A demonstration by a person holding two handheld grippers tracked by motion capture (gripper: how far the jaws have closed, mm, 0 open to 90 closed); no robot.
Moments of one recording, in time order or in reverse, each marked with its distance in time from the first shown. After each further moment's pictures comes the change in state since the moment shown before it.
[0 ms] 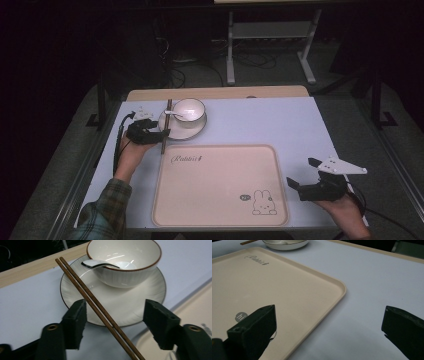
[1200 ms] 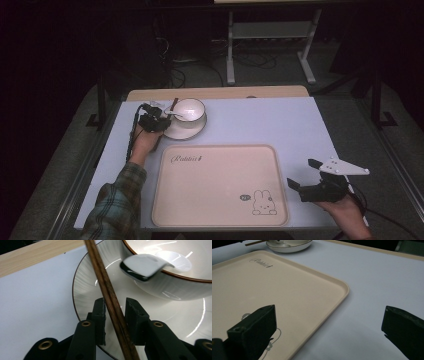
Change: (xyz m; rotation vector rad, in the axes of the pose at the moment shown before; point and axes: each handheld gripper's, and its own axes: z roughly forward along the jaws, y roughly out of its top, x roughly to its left) left arm 0.022 0.017 0.063 0.151 0.103 -0.054; right arm 0.000 -0.002 -0.002 -0.011 0.025 0.024
